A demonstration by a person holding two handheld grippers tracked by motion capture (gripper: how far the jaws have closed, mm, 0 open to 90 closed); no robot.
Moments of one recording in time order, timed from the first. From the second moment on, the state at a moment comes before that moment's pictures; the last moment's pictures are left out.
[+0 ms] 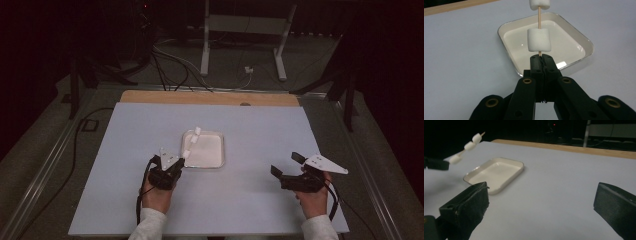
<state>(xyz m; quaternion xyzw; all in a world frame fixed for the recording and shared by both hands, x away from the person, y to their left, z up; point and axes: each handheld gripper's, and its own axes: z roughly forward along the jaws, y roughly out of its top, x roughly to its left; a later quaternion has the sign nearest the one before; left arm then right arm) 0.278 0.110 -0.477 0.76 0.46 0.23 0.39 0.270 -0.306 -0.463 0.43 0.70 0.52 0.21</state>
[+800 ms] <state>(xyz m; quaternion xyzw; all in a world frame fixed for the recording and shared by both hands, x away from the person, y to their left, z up) 0.261 0.104 -0.471 0.76 0.43 0.25 0.42 0.361 -0.169 -0.423 0.41 0.71 0.57 0.03</state>
